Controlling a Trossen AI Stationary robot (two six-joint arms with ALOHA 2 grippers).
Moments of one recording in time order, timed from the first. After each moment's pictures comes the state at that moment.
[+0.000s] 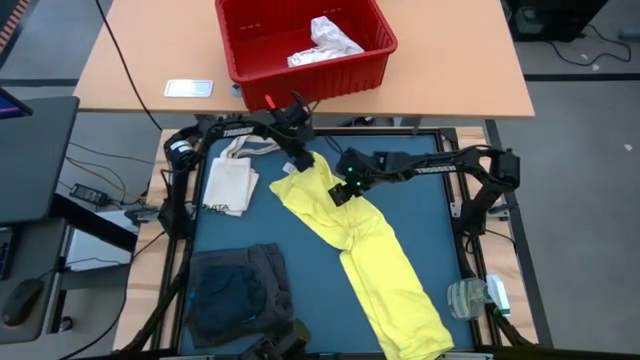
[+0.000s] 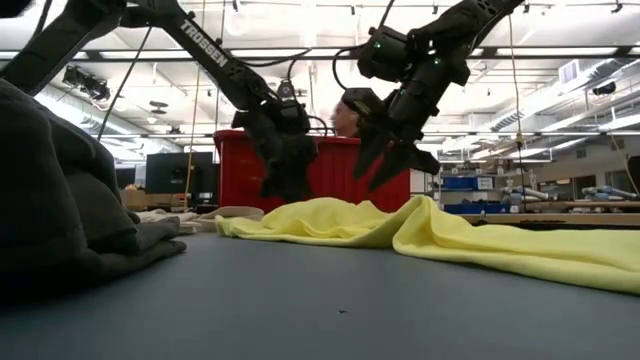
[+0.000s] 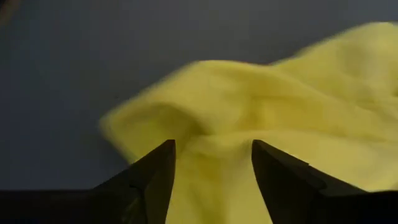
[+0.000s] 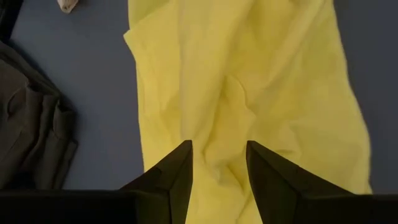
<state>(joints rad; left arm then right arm) 0.67 2.02 1.47 -0.58 0.42 0.07 -0.27 1.70 1.09 -0.36 -0.17 0.73</state>
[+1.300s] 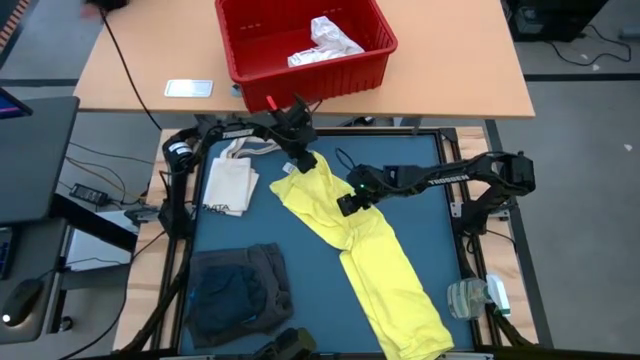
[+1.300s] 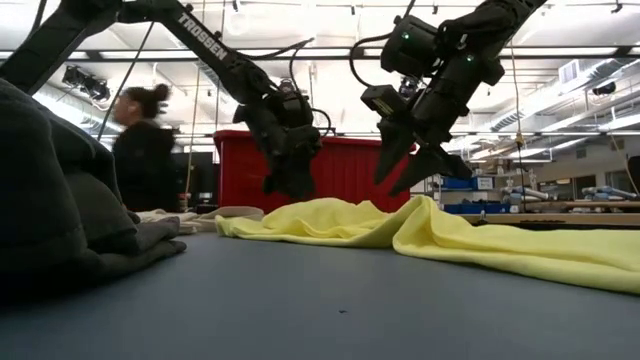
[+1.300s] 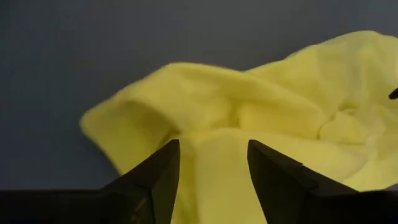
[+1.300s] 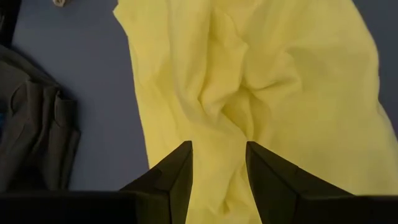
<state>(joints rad) 0.64 2.00 1.47 -0.59 0.43 0.02 -0.18 1.59 0.91 -0.26 -0.10 0.92</state>
